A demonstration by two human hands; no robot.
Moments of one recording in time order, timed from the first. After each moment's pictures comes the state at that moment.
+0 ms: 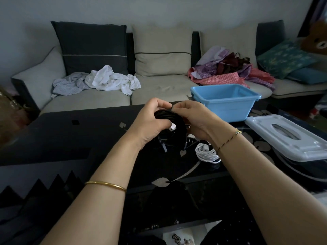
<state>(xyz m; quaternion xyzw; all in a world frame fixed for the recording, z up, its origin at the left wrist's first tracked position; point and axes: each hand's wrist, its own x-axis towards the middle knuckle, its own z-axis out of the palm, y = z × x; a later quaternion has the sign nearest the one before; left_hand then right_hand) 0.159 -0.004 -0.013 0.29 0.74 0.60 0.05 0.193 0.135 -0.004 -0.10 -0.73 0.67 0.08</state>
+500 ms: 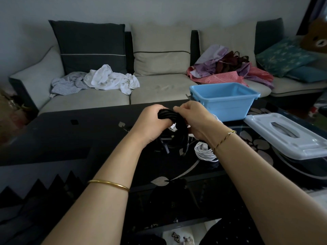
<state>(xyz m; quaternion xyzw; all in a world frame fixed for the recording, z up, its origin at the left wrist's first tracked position) 0.156 0.005 -0.016 0.30 0.81 0.50 -0.01 0.187 0.135 -0.012 -0.13 -0.76 0.62 0.14</state>
